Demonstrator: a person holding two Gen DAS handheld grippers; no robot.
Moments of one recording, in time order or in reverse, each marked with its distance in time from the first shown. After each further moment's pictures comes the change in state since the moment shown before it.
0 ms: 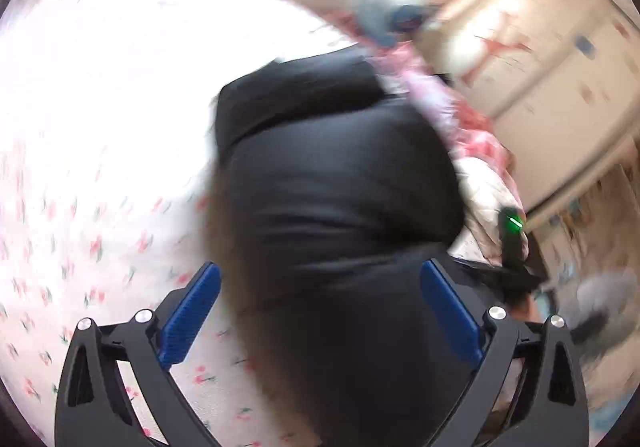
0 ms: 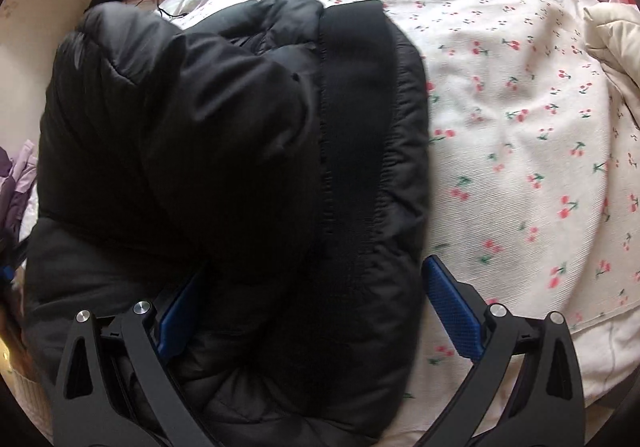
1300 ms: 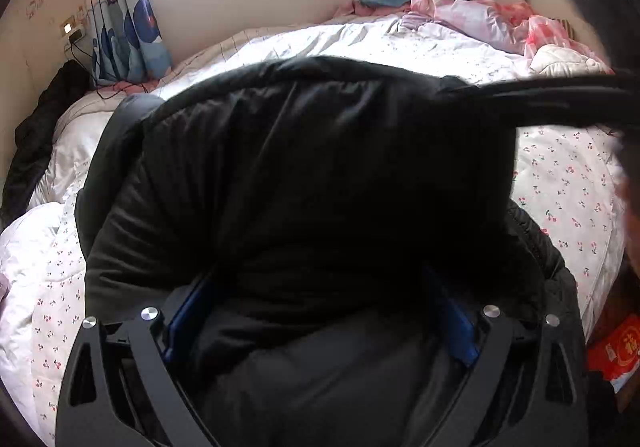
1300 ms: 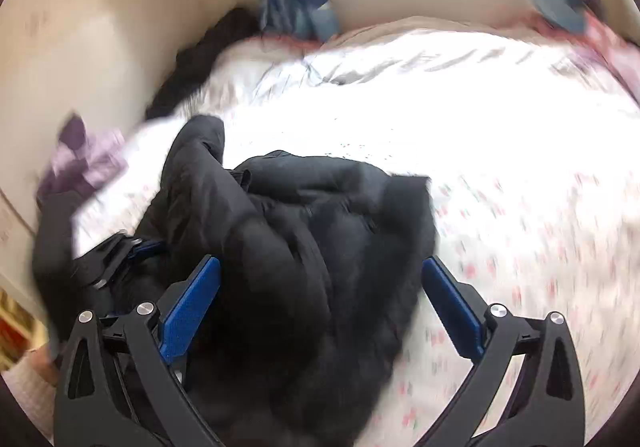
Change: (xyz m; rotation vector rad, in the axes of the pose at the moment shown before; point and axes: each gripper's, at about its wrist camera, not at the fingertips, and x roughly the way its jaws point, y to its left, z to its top) left arm -0.007 0.007 0.014 0.611 -0.087 0.545; right arm -0.028 0.273 0.034 -0.337 -0.286 0.157
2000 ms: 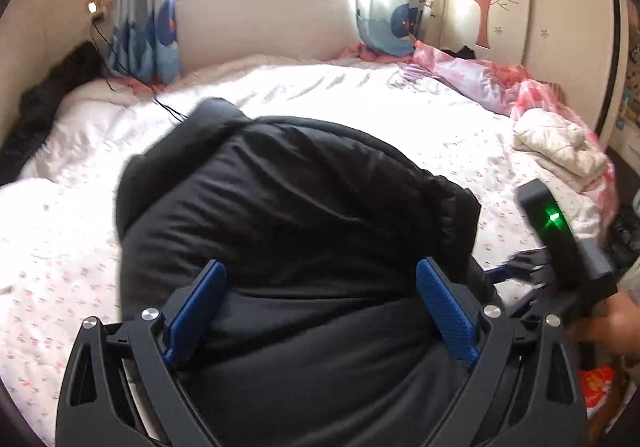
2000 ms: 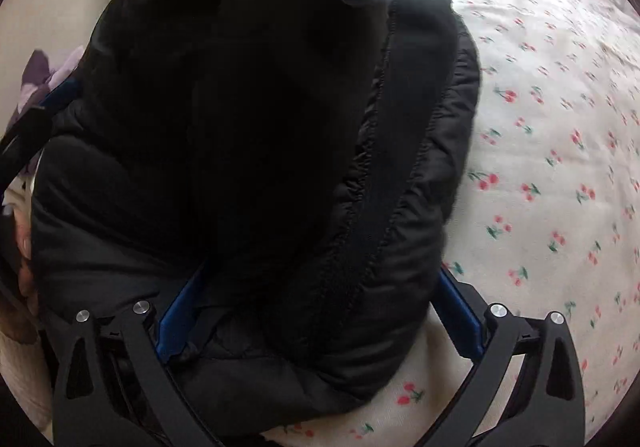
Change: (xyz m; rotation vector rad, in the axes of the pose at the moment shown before) left arm -0.036 0.040 -0.002 -0.136 -0.136 -0.059; right arm 0.031 -0.007 -0.088 0.098 0.330 0.013
